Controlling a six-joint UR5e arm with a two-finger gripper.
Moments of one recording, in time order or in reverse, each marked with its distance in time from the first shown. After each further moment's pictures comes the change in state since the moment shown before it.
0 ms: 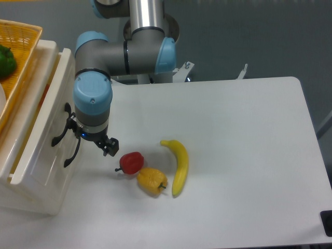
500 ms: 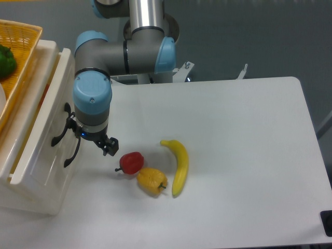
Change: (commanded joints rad) arm -0.012 0.002 0.000 0.000 0.002 -0.002
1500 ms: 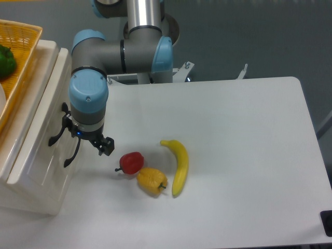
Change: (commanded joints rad) arm 0.000 0.003 0.002 0.000 -0.032 0.000
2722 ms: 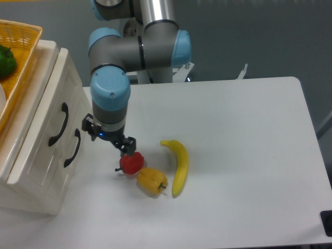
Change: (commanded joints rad) arm 0.123 0.017 0.009 0.006 0.176 0.014
